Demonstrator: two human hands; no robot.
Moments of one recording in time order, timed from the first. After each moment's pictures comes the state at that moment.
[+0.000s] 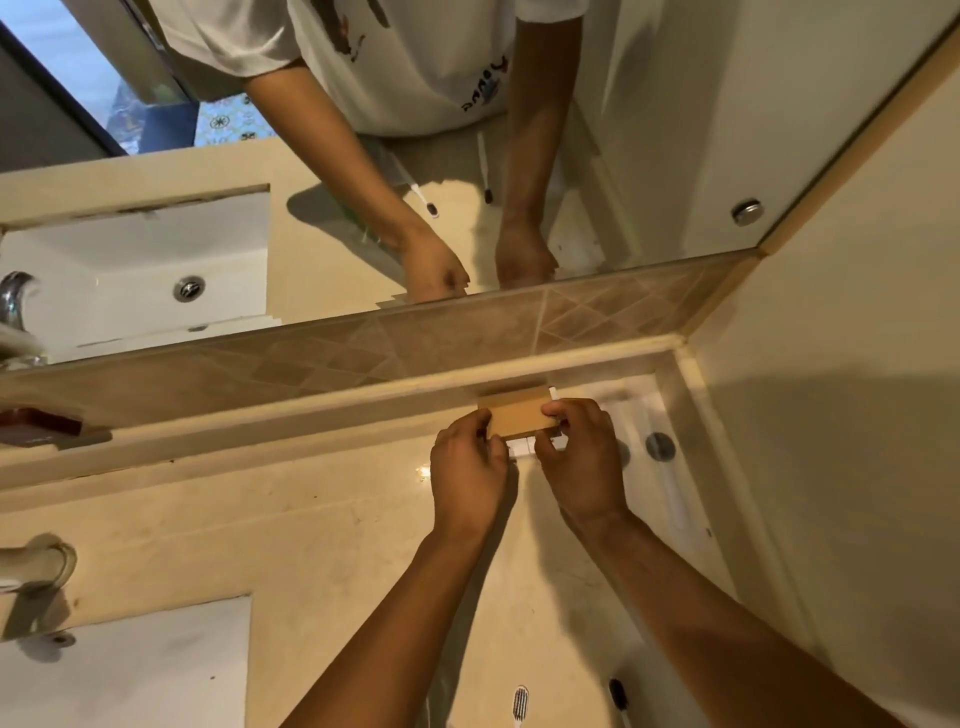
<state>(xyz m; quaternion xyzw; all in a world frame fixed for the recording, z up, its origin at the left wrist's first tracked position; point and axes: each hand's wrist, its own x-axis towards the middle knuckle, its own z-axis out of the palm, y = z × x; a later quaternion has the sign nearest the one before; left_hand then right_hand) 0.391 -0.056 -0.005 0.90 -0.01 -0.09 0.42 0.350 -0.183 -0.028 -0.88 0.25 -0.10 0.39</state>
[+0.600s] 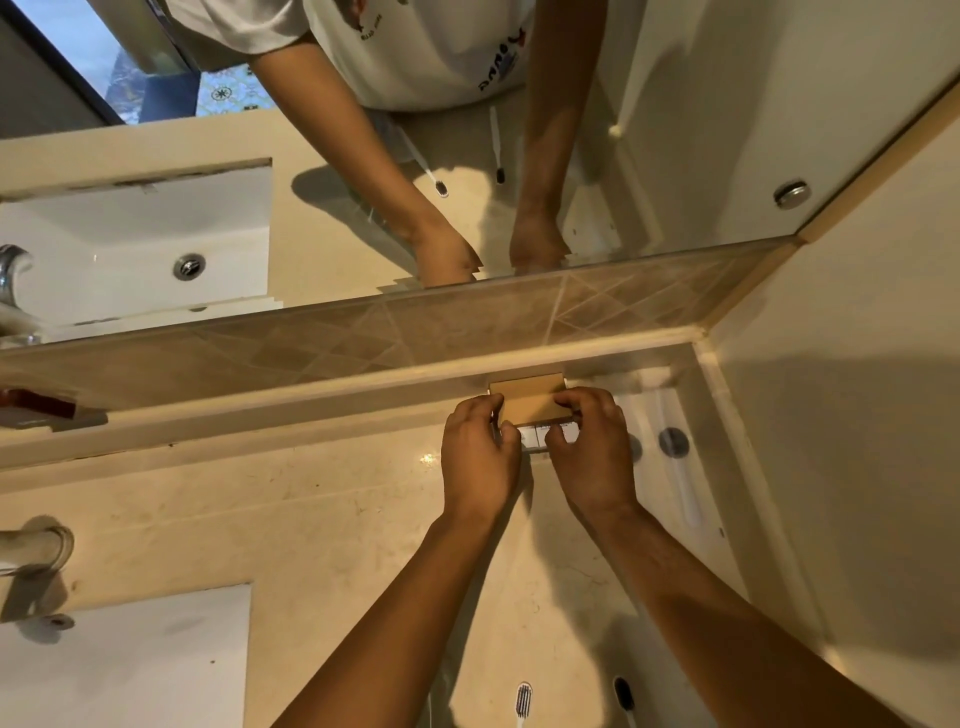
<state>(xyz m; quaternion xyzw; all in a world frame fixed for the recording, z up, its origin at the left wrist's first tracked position) 0.400 -0.061 -0.021 0.90 -0.03 -0.10 0.42 0.359 -0.186 -0.040 -0.86 0.28 -0.06 0.41</state>
